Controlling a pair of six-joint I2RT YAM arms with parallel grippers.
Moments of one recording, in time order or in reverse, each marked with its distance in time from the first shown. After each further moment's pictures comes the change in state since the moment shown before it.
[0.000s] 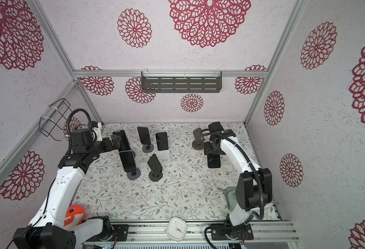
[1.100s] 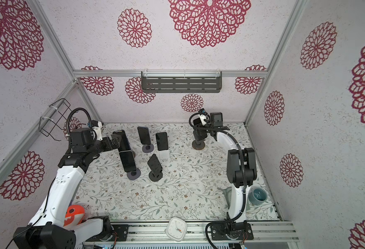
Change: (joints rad) left arm 0.000 0.009 0.013 0.003 0.016 0.000; right arm -0.085 0.307 0.183 0.799 -0.439 -0.428
